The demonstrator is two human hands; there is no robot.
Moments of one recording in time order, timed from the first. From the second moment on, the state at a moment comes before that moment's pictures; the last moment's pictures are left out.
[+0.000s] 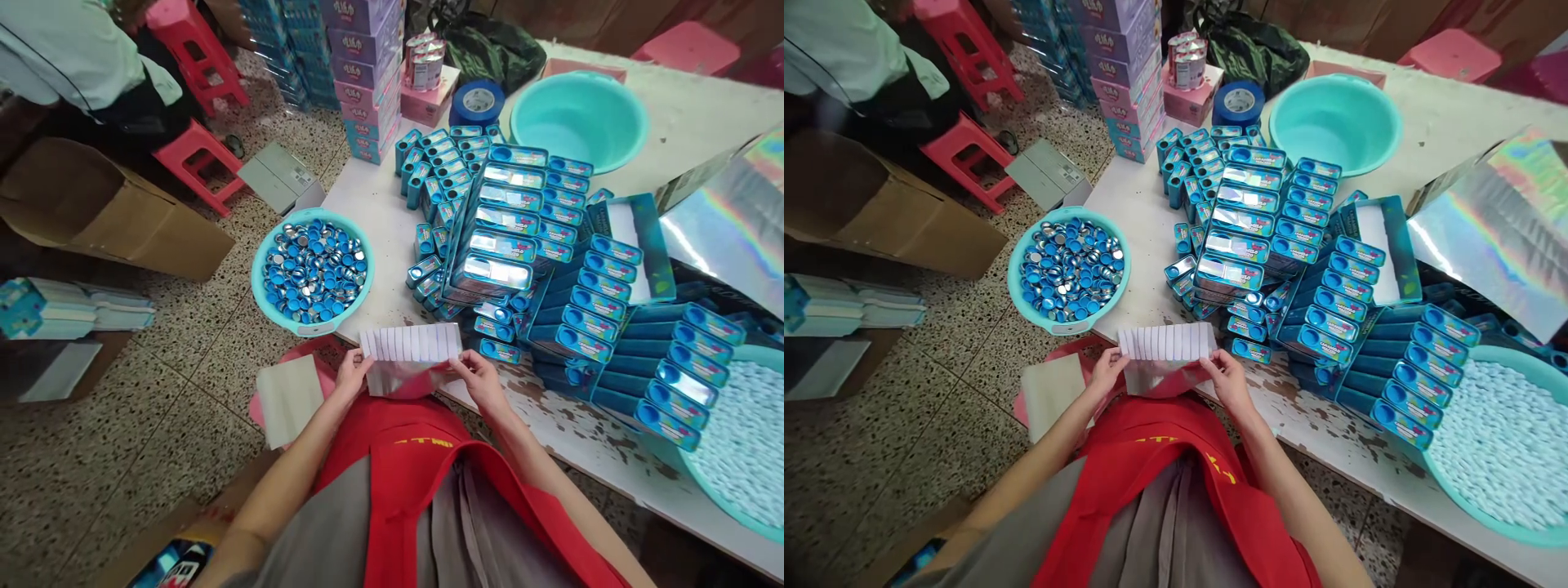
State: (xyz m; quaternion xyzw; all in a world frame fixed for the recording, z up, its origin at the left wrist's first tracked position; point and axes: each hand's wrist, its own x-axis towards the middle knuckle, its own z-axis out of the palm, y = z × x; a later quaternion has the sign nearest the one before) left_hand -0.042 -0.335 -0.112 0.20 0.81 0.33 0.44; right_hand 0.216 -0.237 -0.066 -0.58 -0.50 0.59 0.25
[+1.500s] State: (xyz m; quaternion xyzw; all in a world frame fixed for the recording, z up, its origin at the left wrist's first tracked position) left_hand -0.006 -0.285 0.009 0.65 0.70 0.11 0.29; right_hand 0.188 -0.228 -0.033 -0.44 -0.72 0.49 0.21
